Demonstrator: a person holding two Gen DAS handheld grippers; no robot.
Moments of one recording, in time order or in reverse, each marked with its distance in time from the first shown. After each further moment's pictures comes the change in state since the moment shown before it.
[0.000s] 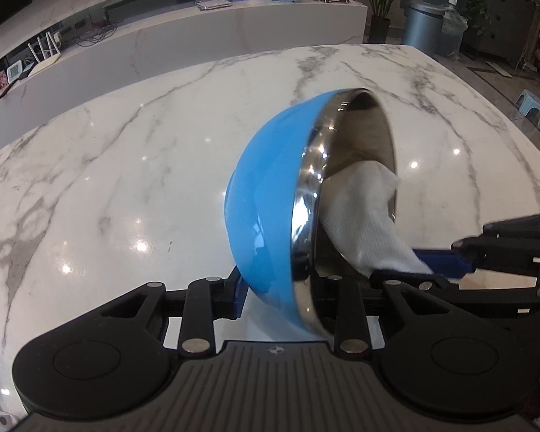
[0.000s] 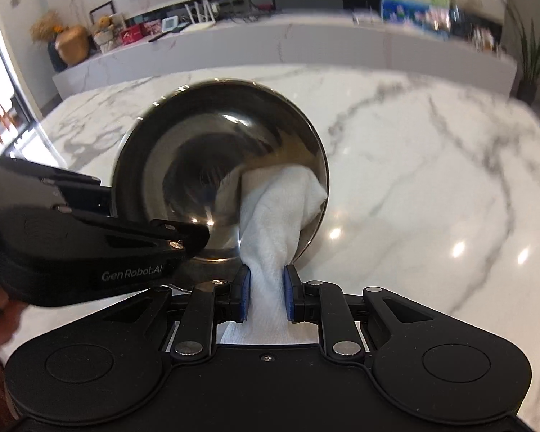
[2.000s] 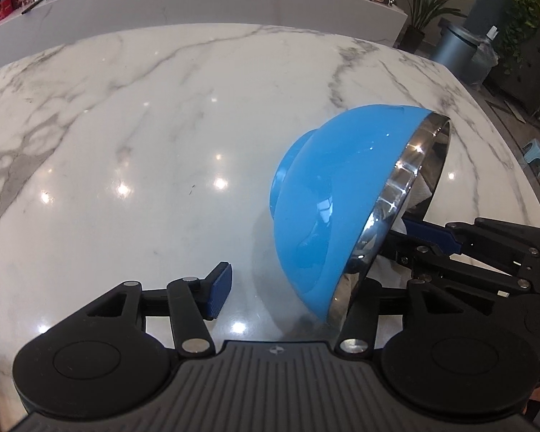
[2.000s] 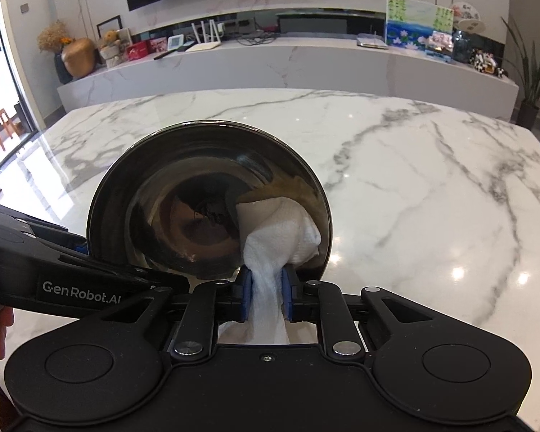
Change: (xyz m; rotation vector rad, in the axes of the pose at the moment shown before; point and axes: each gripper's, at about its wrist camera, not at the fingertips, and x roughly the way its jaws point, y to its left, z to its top) left arm -0.003 0.032 -0.009 -0.211 0.071 -0.054; right arm 0.013 -0.002 0.002 0.024 -0.055 0.012
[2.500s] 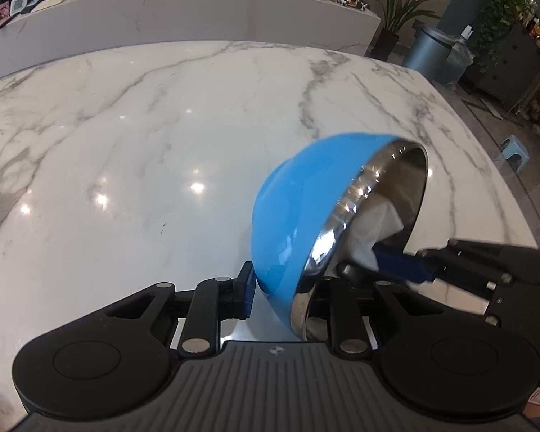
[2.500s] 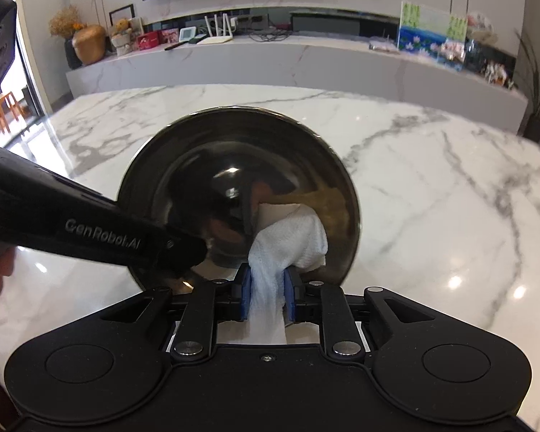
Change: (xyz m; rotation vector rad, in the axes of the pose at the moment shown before) left arm 0.001 -0.006 0.022 0.036 -0.005 -0.079; right arm 0.002 0.002 0.001 -0.035 0.017 0.033
